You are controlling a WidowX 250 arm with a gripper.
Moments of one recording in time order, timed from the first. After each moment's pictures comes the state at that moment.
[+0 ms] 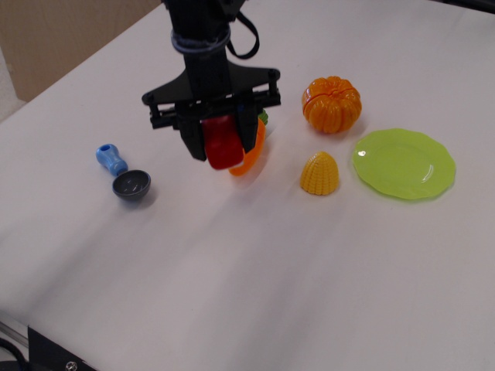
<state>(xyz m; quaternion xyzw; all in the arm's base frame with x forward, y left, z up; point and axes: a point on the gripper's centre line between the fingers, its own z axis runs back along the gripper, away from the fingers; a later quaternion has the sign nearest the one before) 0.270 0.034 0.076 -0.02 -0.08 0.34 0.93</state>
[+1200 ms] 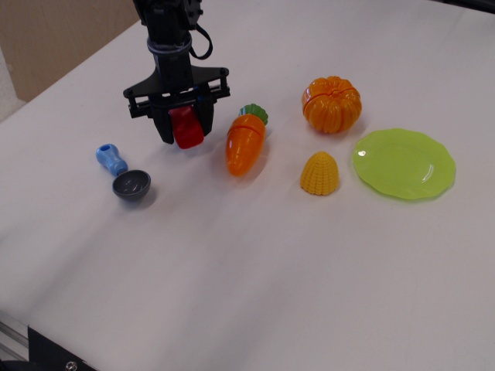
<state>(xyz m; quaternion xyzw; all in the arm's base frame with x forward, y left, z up) 0.333 0.116 0.013 0.00 -0.05 0.41 0.91</state>
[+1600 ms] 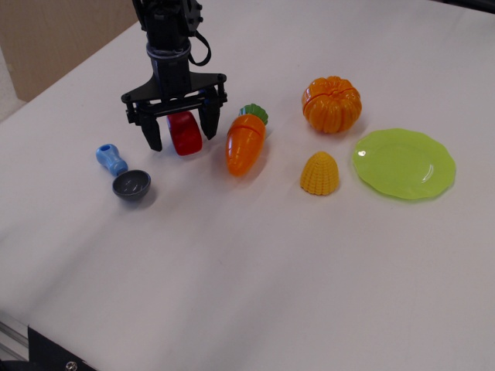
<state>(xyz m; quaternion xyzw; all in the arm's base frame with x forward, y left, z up) 0.327 0.114 0.017 0.02 -0.05 0.42 0.91</state>
